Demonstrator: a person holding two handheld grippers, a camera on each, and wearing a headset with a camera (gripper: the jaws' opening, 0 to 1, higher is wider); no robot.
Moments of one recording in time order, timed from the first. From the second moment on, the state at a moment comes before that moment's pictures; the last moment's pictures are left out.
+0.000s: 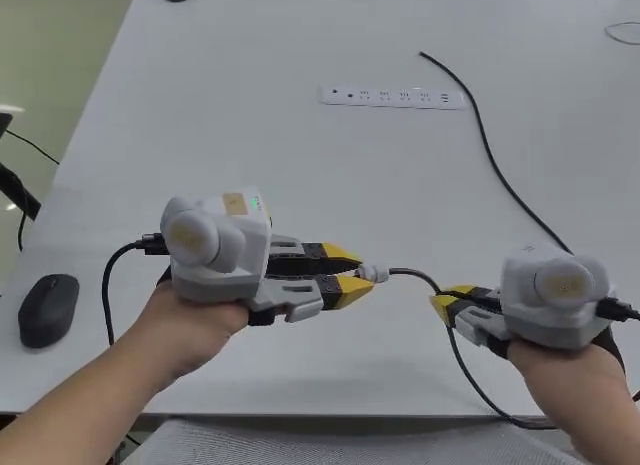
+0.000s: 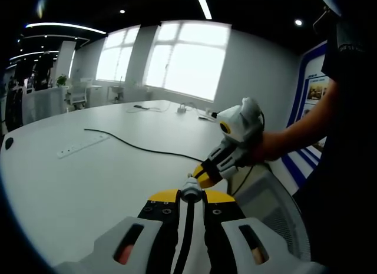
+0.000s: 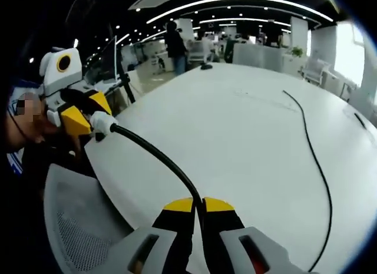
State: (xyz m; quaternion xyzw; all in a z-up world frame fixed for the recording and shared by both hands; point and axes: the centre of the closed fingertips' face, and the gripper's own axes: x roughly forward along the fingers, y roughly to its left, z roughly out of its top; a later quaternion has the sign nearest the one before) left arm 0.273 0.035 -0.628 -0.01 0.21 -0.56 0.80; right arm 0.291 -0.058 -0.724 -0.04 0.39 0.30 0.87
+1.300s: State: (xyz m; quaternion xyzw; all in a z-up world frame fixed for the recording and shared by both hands) left arm 0.265 0.051 -0.633 -0.02 0.22 -0.54 0.81; right arm 0.276 0.003 -0.660 -0.22 0.25 0.45 0.83
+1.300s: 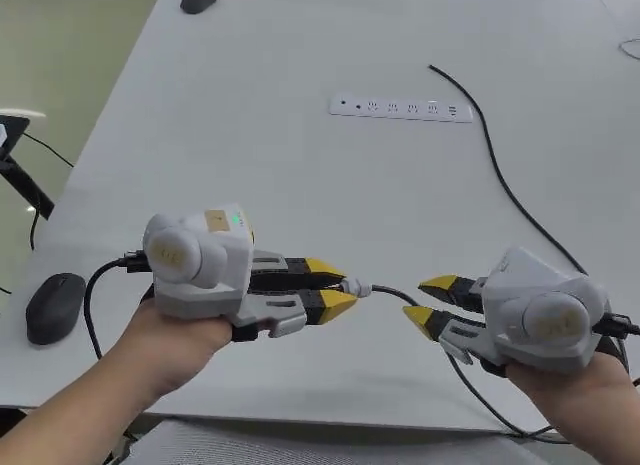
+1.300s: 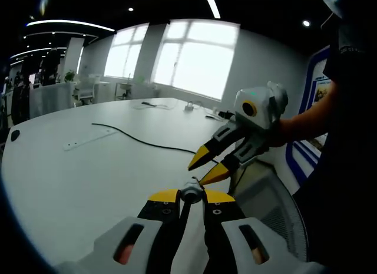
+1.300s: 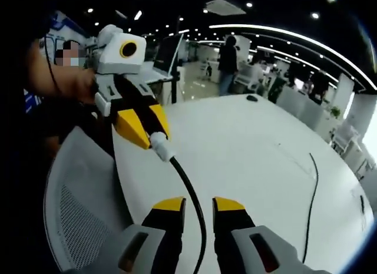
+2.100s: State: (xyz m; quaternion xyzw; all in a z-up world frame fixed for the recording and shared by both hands) left arm 0.253 0.049 -0.636 -0.02 0.22 -0.56 0.79; right arm 0.259 0.036 -0.659 -0.29 0.21 0.46 0.81
